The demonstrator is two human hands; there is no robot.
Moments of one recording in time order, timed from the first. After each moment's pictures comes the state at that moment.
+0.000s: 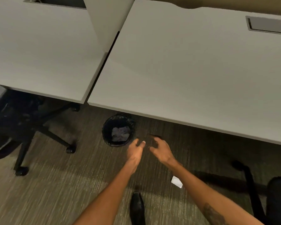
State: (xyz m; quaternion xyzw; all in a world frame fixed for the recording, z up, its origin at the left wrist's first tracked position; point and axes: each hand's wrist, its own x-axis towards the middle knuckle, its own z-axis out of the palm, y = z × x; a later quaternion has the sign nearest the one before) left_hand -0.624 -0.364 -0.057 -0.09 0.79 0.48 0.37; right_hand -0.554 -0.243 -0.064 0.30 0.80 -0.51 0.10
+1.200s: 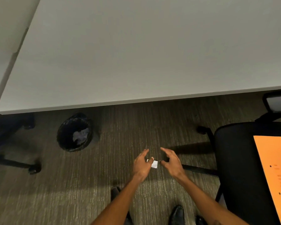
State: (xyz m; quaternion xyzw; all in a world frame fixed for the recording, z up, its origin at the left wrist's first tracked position) left_hand -0.394 -0.247 -0.085 0.19 0.82 0.27 0.46; right_hand -0.269 -0.148 -0.128 0.46 0.73 -0.50 0.05
